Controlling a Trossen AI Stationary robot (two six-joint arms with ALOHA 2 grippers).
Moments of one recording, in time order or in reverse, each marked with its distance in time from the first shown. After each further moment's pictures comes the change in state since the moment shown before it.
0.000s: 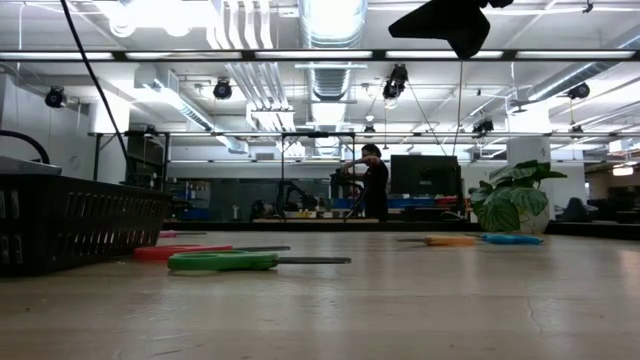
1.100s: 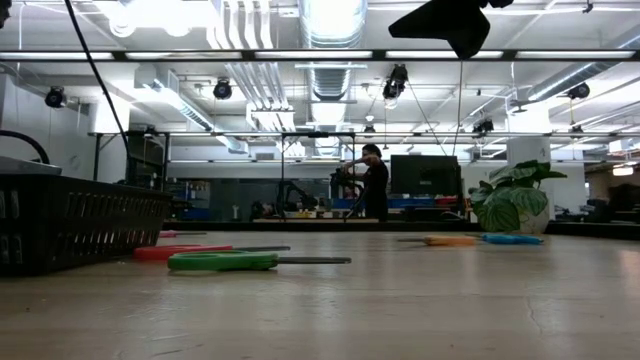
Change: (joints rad) left arm 0.014 -0.004 0.000 0.054 -0.063 -0.040; right arm 0.000 0.000 0.000 0.000 0.000 0.000
